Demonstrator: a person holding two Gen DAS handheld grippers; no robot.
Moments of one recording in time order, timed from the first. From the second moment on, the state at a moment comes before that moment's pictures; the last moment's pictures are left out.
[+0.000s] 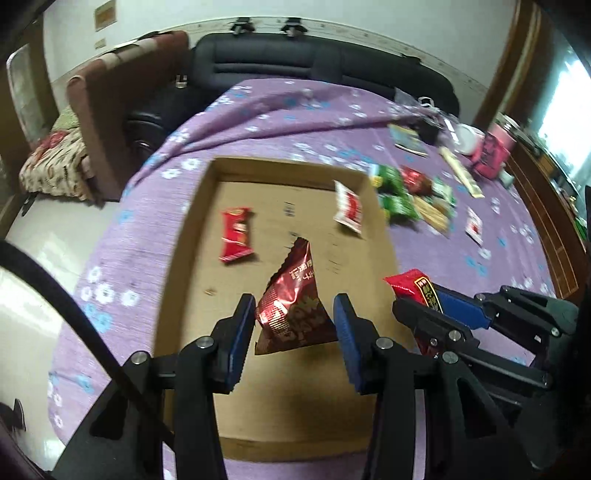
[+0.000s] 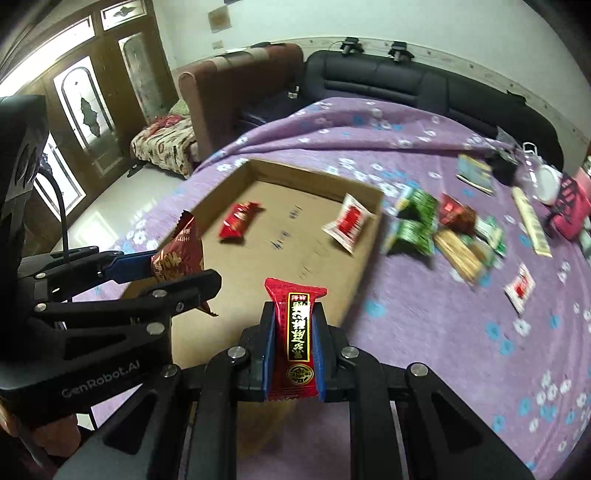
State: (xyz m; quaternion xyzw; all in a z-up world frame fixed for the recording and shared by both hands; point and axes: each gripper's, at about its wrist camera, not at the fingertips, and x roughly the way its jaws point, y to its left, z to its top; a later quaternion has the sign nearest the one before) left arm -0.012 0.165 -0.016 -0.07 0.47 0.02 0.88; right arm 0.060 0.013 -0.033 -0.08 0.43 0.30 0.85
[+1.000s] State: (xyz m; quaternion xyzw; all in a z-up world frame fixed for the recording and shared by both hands) left arm 0.048 0.203 -0.064 -0.05 0.52 0.07 0.85; right arm 0.120 0.067 -0.072 -0.12 0.48 0.26 0.83
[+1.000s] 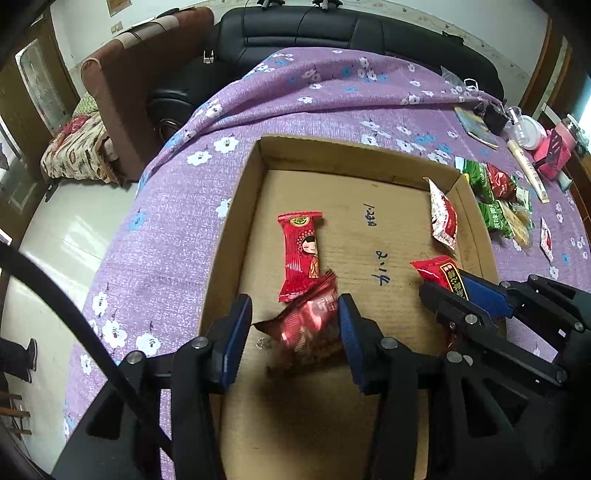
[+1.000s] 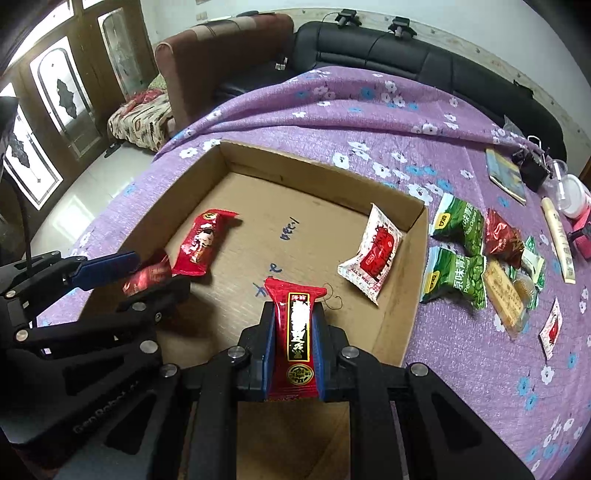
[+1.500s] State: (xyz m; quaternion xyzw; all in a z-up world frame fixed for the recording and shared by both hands) left arm 0.047 0.199 -0.064 -0.03 0.53 0.09 0.84; right arm 0.123 0.057 -0.069 -0.12 0.48 0.24 0.83
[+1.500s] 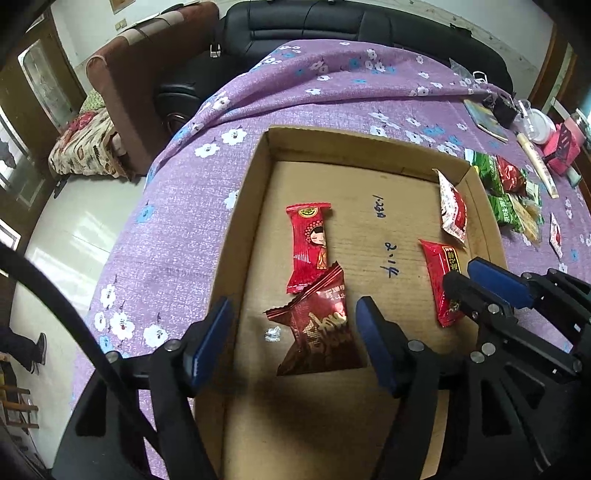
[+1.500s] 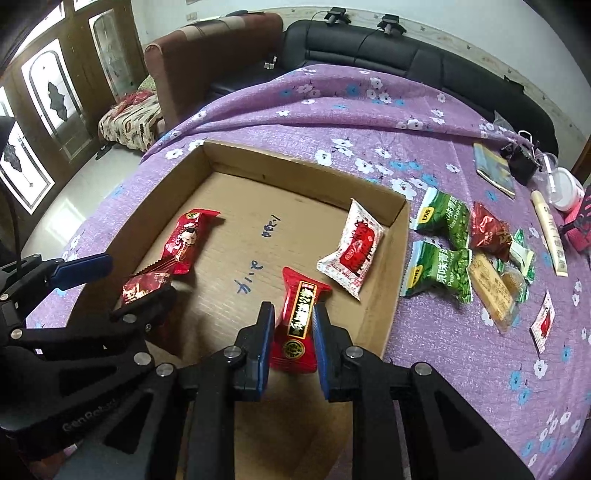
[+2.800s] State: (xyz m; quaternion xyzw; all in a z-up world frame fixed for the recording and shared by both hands) left arm -0.013 0.033 -0.046 -0.01 0.53 0.03 0.85; right arm 0.056 -0.118 -0.045 -0.09 0.50 0.20 0.84
